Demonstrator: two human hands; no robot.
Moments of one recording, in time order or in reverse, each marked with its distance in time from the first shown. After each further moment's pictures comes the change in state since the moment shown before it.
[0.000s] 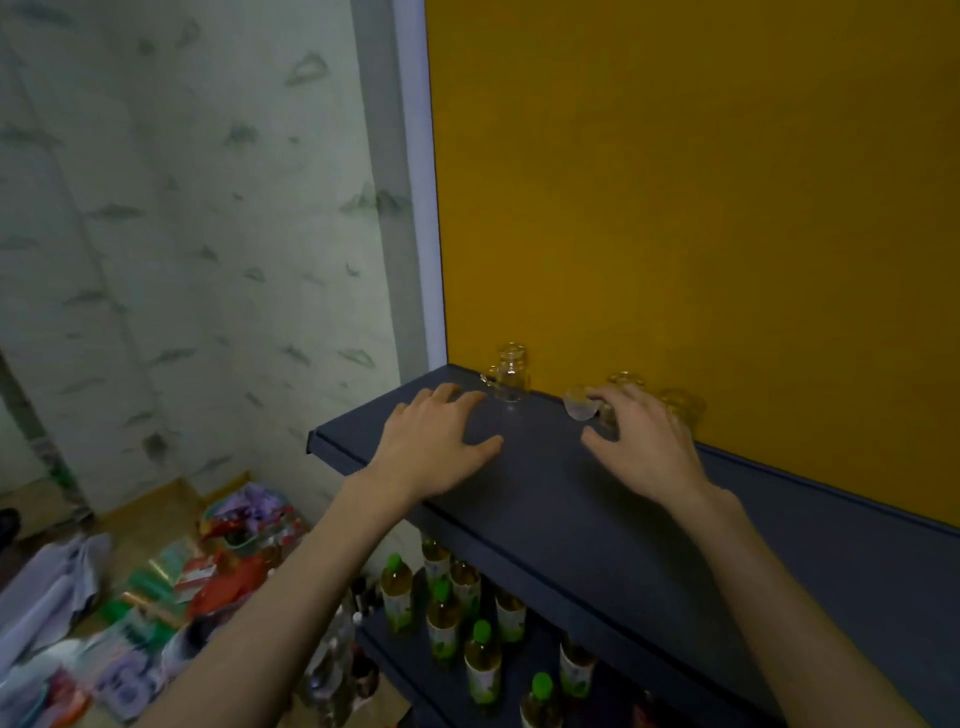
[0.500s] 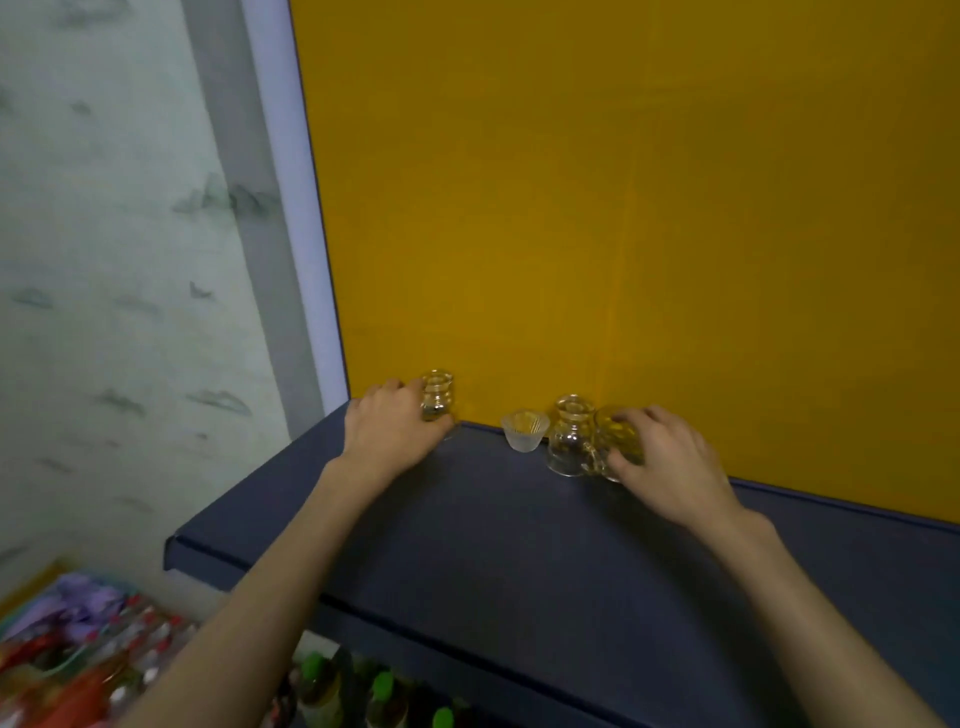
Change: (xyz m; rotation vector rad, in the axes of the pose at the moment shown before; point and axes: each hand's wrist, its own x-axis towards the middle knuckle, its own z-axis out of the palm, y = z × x) left_hand 0.163 -0.042 0.062 -0.197 0.045 0.060; right_hand 0.032 0.044 0.009 -0.269 0.042 0.317
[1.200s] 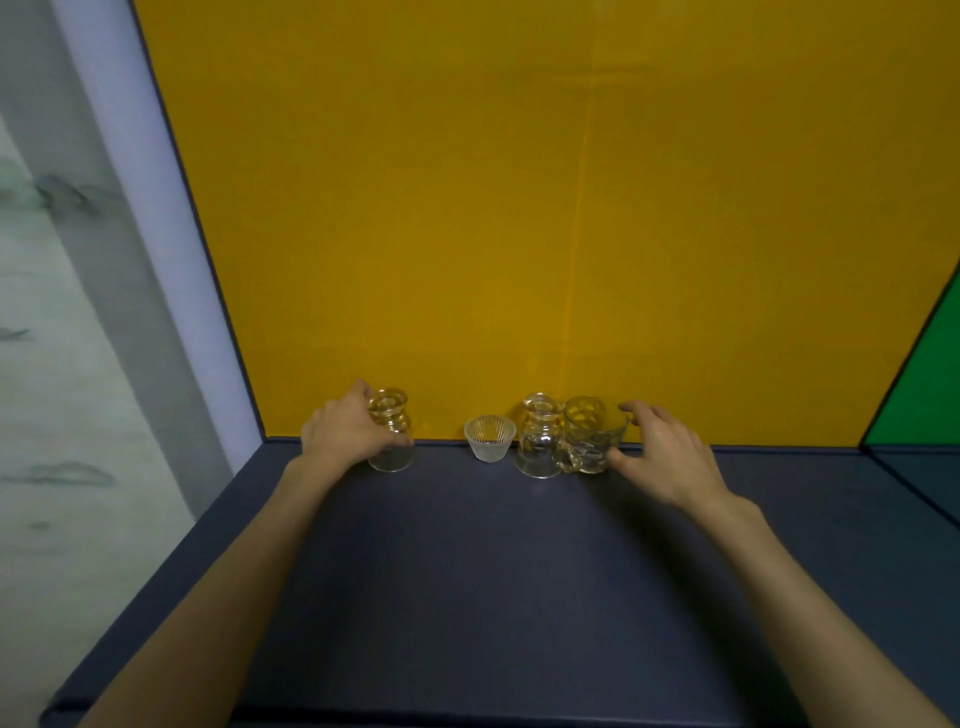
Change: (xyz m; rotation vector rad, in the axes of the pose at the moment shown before) left_hand 0.114 -0.050 0.071 -0.194 -0.213 0.041; right_hand 0.009 0.005 0.028 -0.035 -0.029 0.396
